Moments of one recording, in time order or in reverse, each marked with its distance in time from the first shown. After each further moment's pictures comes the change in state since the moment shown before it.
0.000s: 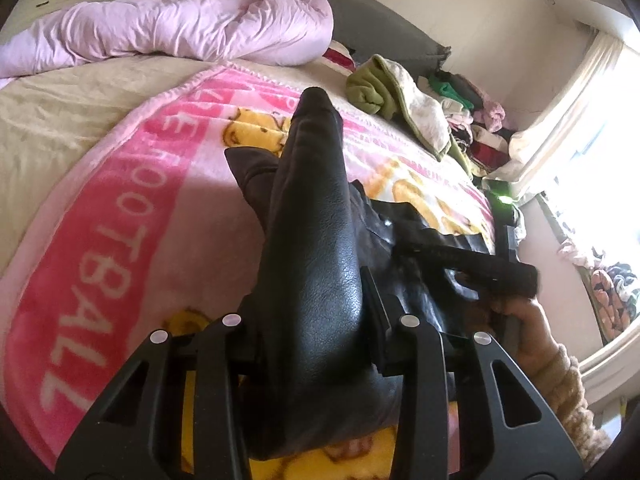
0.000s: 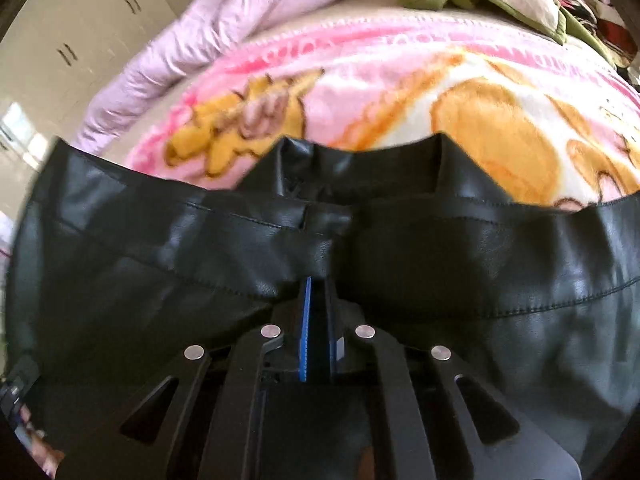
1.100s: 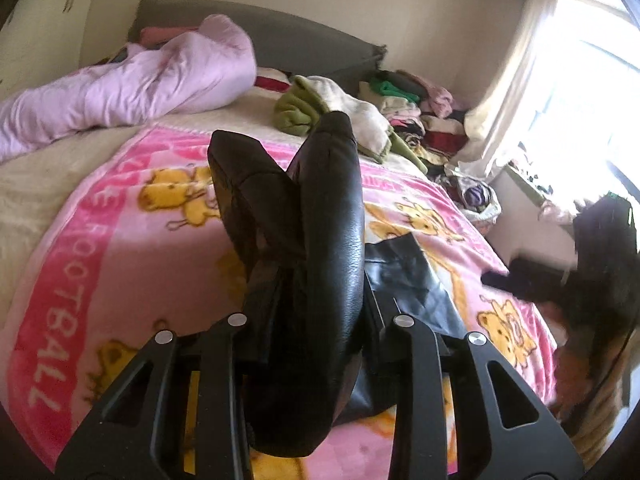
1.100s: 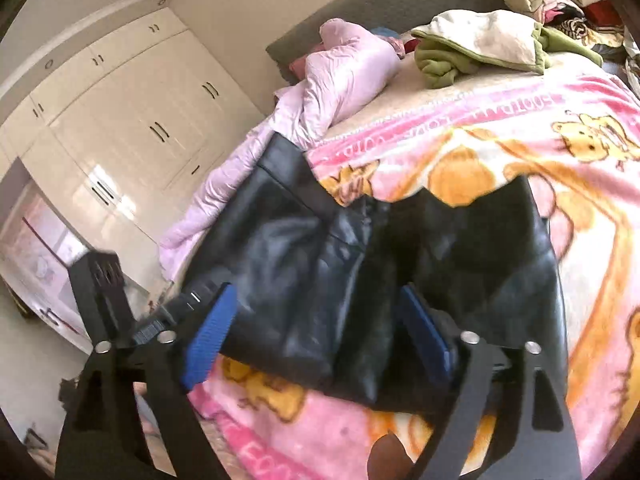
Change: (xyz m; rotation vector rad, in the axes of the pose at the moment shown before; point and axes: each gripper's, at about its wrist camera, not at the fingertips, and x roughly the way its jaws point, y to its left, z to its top) left arm -0.018 -0.130 -0.009 0.235 -0.082 -0.047; right arm -0.235 -0.025 -0.081 0.066 -0.253 0.339
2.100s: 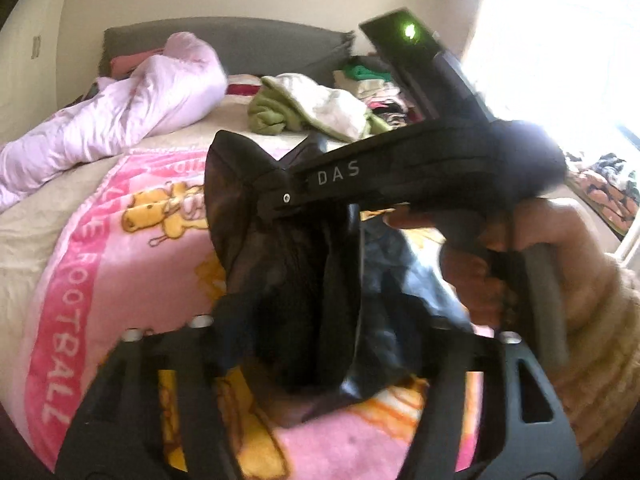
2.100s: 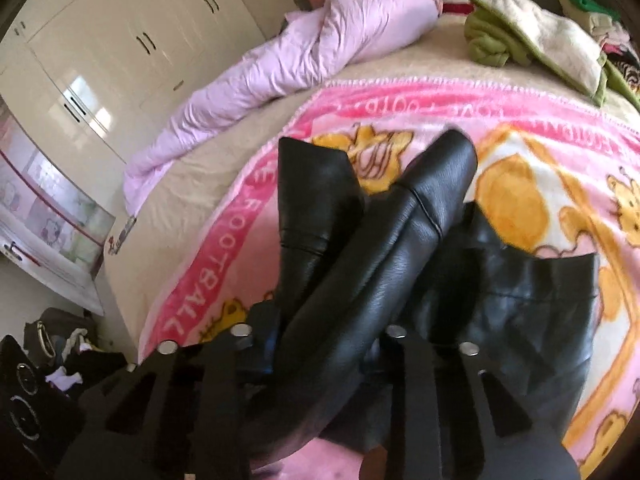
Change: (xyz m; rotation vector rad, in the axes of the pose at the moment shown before) left arm -0.010 -0.051 -0.013 0.160 0.014 -0.004; right arm 0.124 0.052 0.048 -0.186 0.255 -0.129
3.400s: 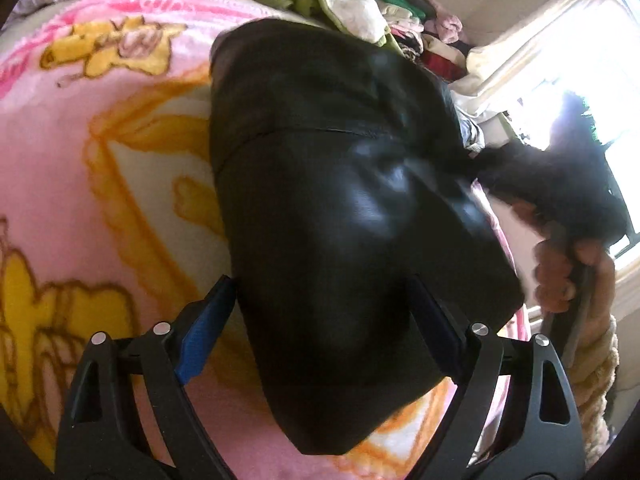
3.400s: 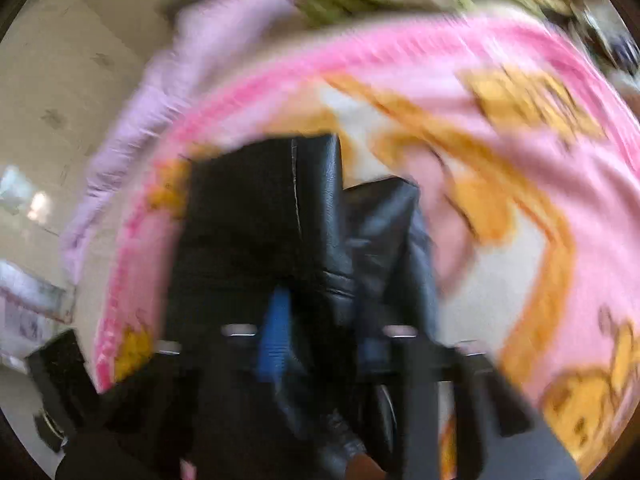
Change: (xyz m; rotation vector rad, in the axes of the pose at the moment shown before) left arm 0.153 0.024 -0.035 -0.317 0.336 -0.162; right arm -0.039 -0.178 -0.049 0.275 -0.089 -0.127
